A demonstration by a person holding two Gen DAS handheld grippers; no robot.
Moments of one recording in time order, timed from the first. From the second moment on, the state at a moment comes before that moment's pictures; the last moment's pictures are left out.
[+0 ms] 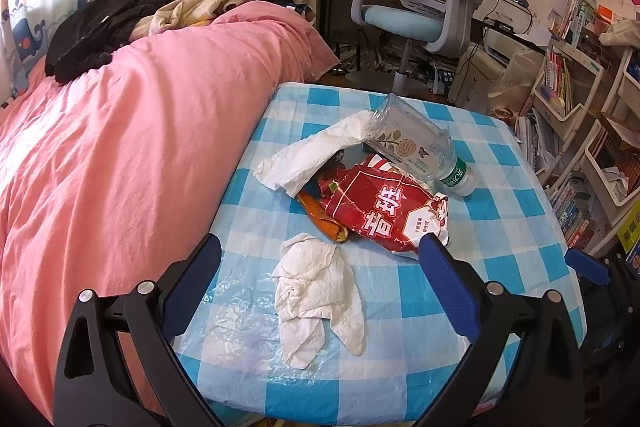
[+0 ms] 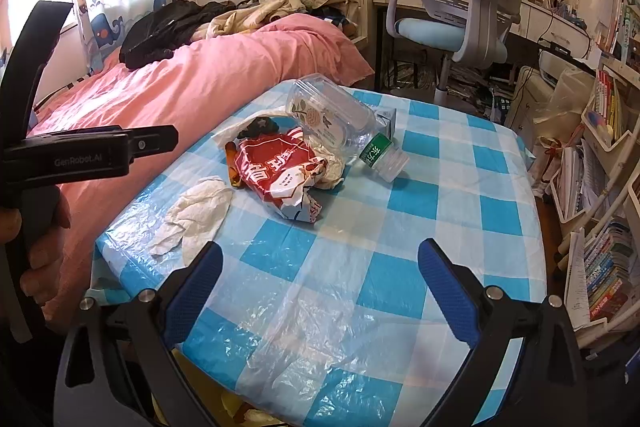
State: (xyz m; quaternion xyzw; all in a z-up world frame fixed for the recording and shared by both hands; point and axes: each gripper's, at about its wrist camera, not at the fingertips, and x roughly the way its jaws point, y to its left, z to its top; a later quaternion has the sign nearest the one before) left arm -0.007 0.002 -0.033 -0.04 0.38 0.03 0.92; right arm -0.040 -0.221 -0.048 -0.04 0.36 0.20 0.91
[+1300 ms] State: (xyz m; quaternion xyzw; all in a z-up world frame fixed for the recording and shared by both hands) left arm 0.010 0.048 -0.064 -0.11 0.43 0.06 0.89; right arm 0.025 -0.180 -0.084 0.00 0.41 0.25 0.88
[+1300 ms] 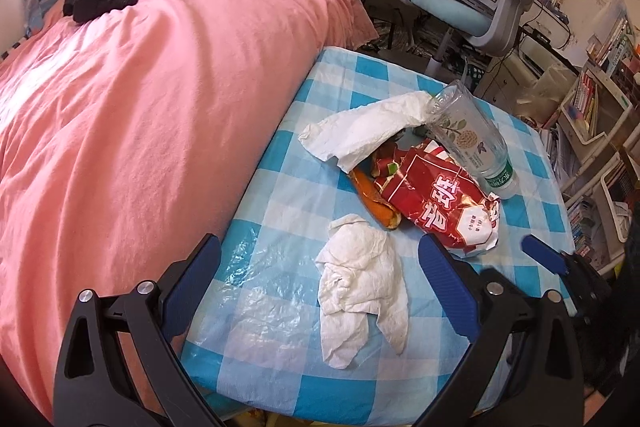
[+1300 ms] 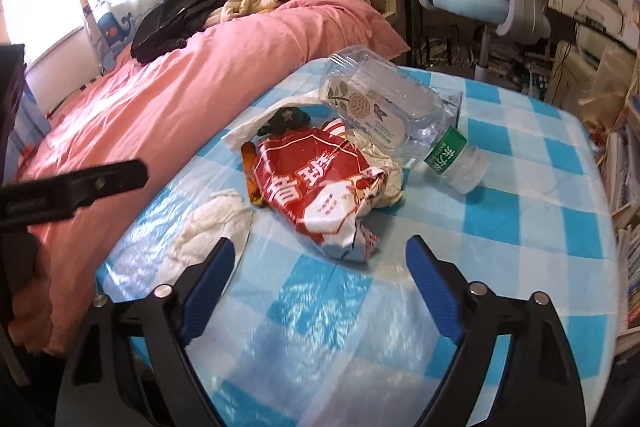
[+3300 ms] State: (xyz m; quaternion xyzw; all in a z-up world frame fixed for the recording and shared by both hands) left arm 0.024 0.014 -0.101 -0.02 0.49 0.04 0.87; right arm -0.024 -0.222 -0.087 -0.08 0.44 0.24 0.86
